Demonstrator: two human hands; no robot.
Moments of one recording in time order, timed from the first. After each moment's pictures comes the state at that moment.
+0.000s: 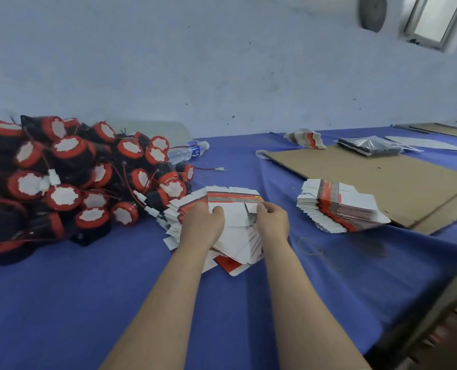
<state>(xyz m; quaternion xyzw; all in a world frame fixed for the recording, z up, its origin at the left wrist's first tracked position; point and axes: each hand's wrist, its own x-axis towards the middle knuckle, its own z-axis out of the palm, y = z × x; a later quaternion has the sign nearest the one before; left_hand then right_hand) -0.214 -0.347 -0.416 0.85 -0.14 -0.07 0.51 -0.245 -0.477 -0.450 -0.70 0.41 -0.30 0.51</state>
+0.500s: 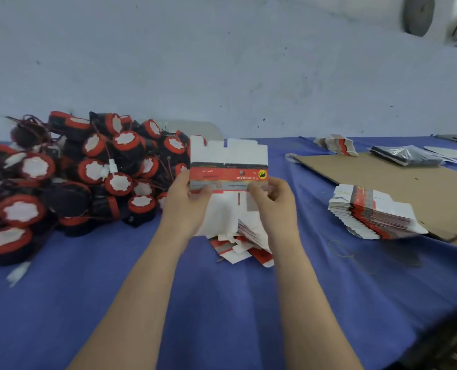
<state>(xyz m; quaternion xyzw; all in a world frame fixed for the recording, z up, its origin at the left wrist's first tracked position) -0.209 -0.250 -0.395 0.72 -0.22 0.05 0.66 -0.255 -0.395 -0.407 -0.69 0.17 -0.38 0.59</state>
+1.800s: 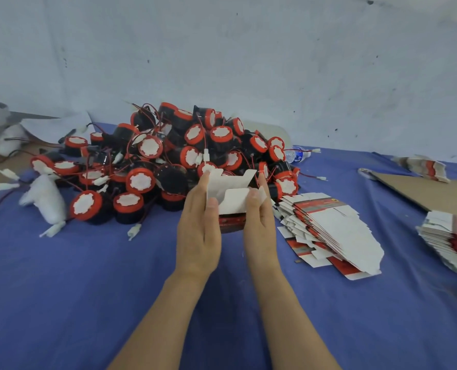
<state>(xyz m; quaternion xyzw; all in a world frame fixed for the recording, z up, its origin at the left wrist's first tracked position) -0.216 -0.138 -0.460 0.70 -0.19 0.28 0.63 -0.232 -0.230 -0.441 -0.65 -0.04 -0.26 0.71</state>
